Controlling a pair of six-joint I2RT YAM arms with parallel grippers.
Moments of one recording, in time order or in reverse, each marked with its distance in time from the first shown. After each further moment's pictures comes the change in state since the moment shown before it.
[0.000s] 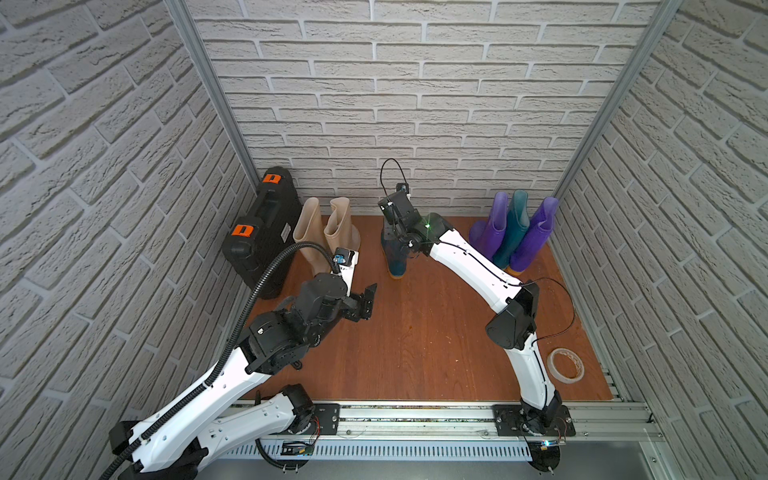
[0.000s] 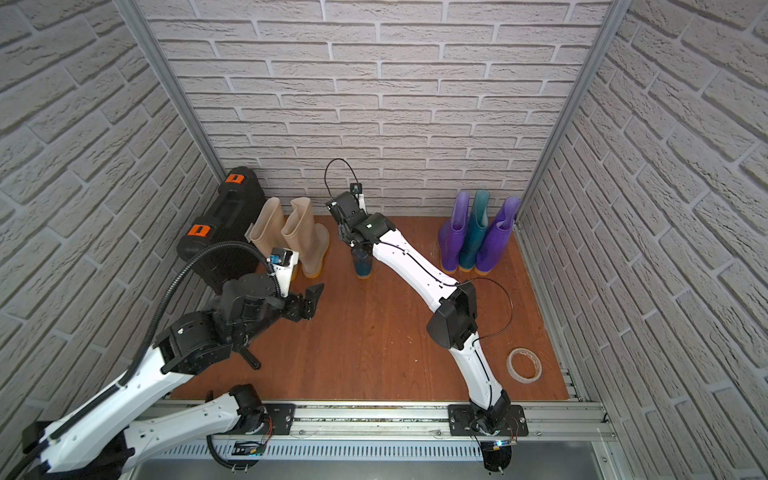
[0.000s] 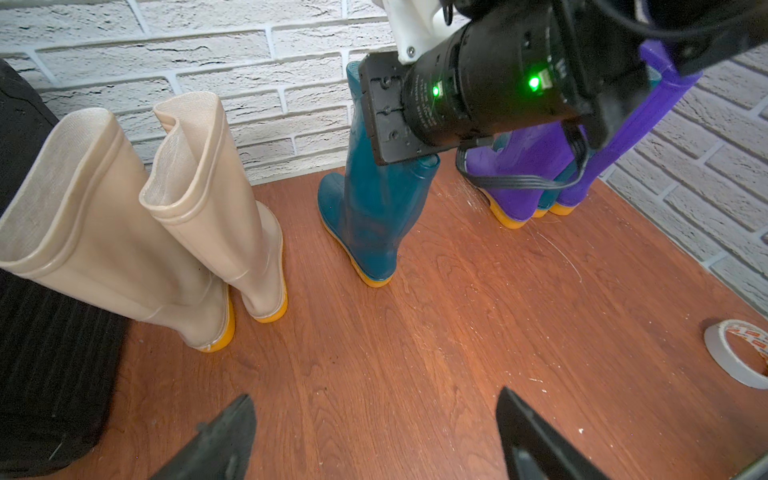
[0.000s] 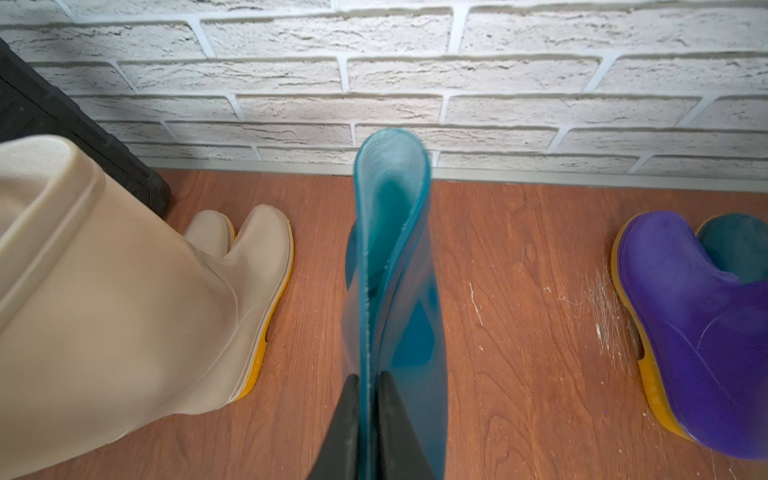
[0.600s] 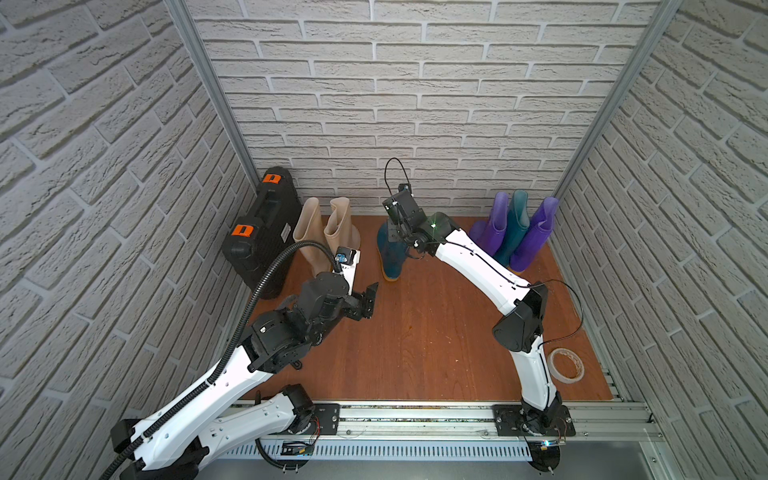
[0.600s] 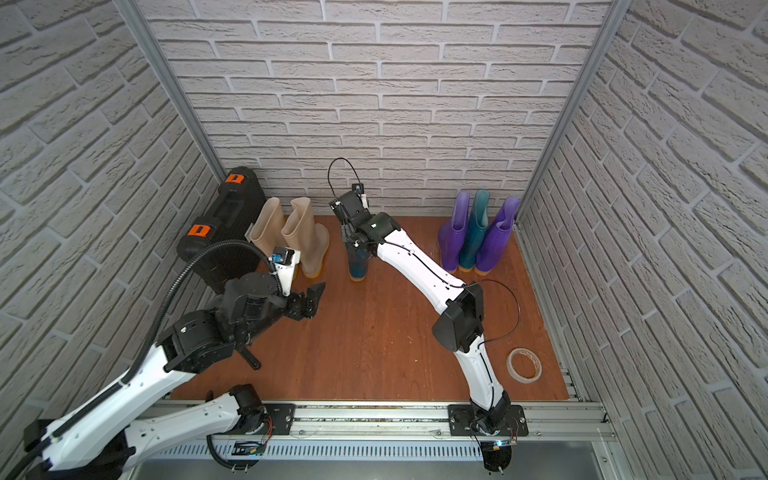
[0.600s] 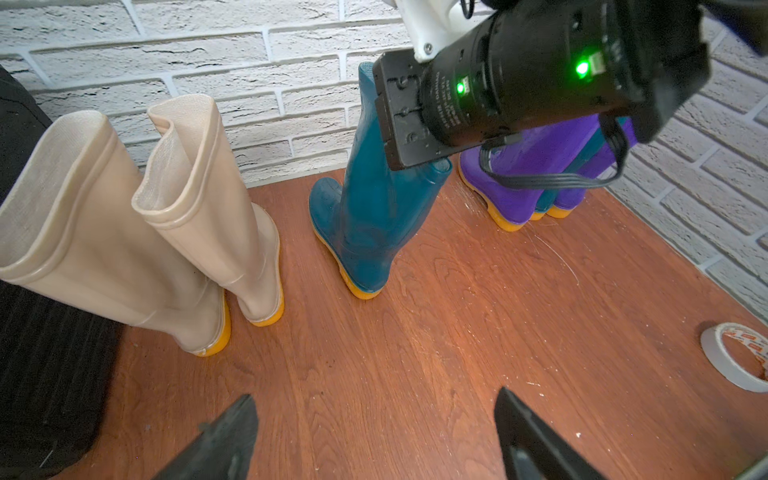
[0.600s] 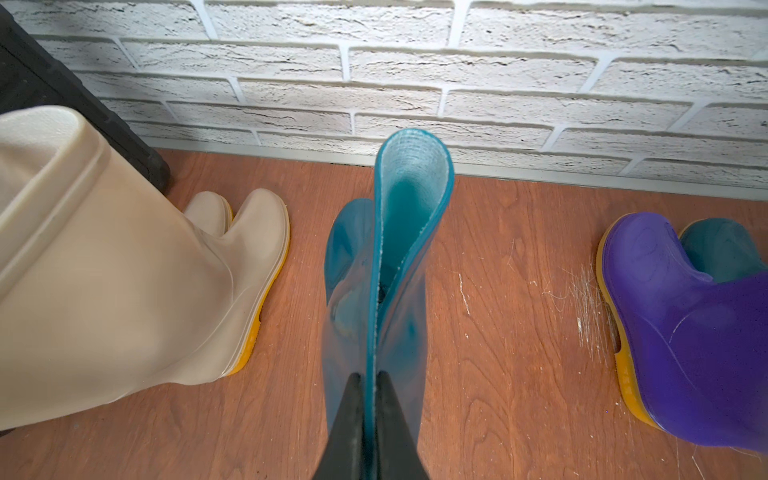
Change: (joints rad) left arm 0.000 0.008 0.000 0.013 0.003 -0.002; right arm -0.003 -0.058 -0.056 -0.028 -0.024 -0.034
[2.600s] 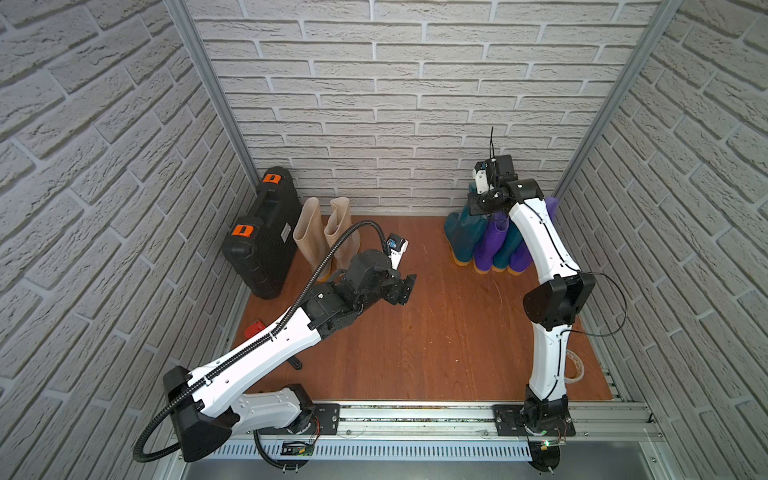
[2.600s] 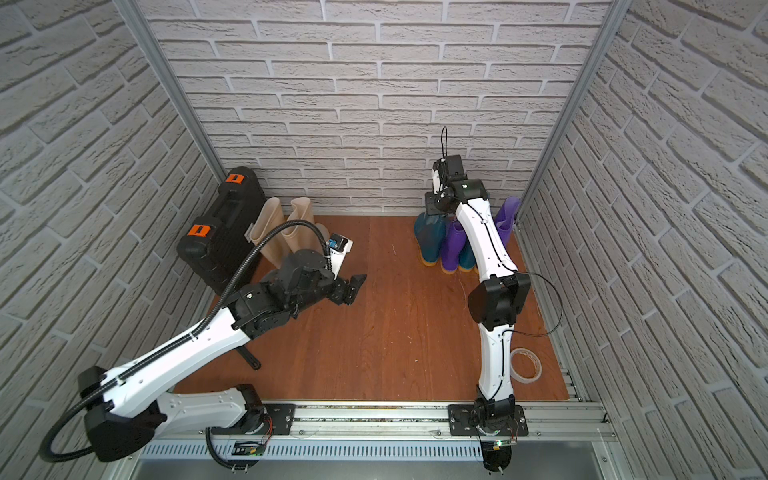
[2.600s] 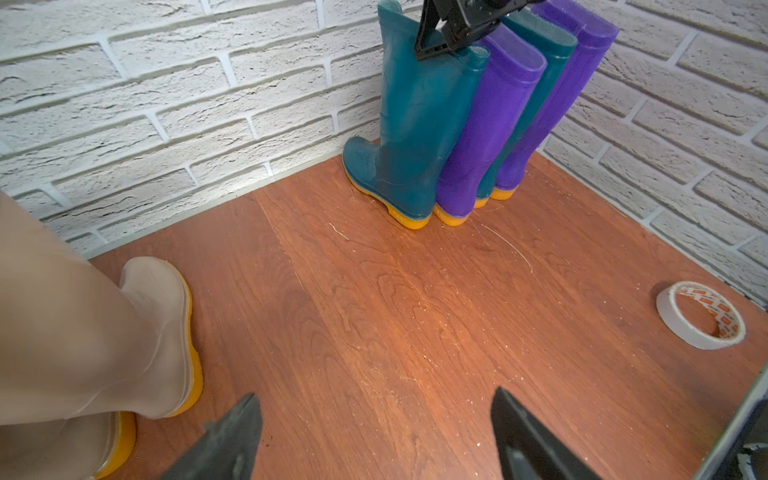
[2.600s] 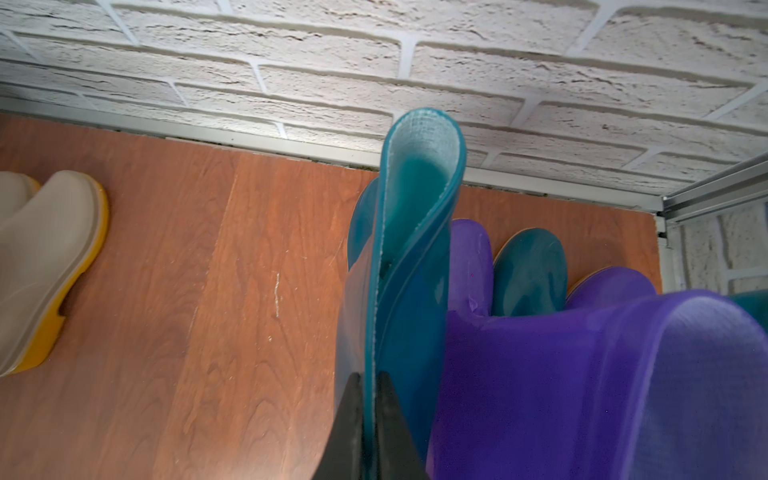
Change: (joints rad) left arm 0.000 0.315 0.094 0.223 0.171 0.127; right arm -0.572 -0.006 0.096 -0.201 -0.461 -0.434
